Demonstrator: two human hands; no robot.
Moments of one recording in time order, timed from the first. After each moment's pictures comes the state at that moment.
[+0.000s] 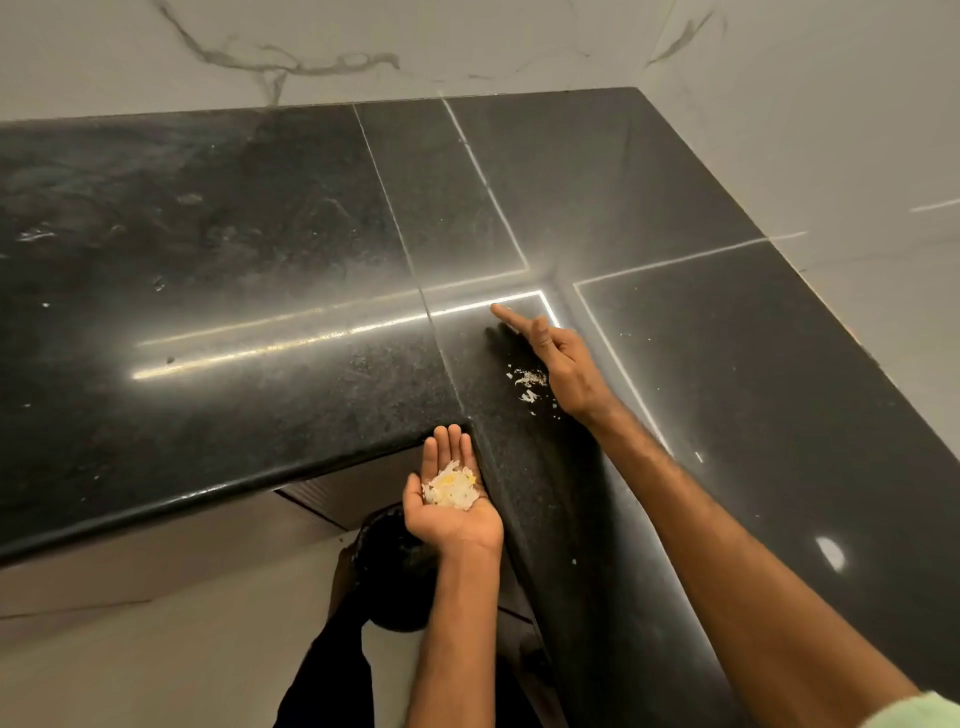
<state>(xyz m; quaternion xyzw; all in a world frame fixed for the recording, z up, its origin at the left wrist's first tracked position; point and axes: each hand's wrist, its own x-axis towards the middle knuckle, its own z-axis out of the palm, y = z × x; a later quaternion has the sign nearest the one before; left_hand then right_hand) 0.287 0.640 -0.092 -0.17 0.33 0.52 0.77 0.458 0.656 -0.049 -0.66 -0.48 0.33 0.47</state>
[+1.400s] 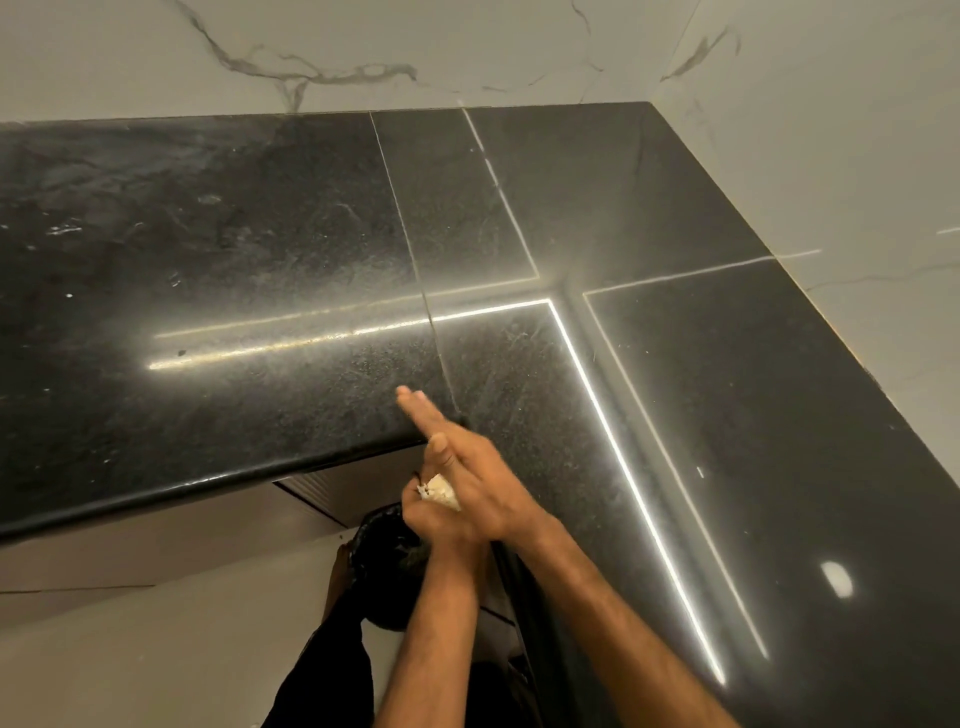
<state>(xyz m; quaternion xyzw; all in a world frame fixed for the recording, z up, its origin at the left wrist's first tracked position) 0.285 0.647 -0.061 -0.29 0.33 0.43 0.79 0.338 0.618 -0.050 -0.59 -0.56 0.40 0.42</state>
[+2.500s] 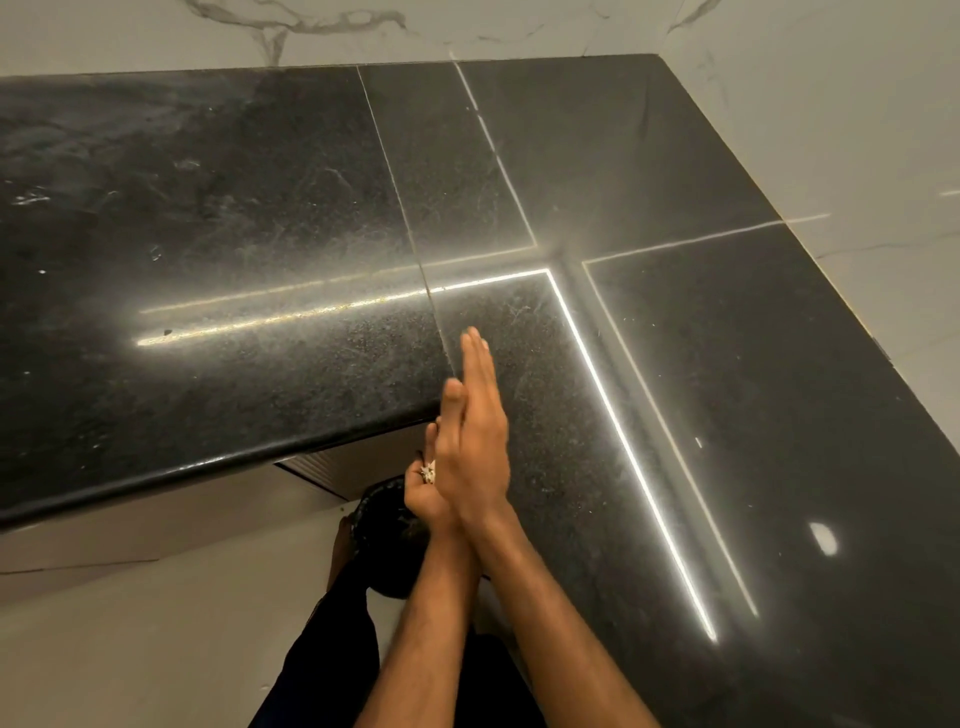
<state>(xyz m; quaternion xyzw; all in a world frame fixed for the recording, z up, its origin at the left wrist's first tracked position) 0.274 0.640 -0.105 -0.23 0.33 0.44 0.81 0.308 0.641 -0.064 -0.76 -0.36 0.19 0.51</state>
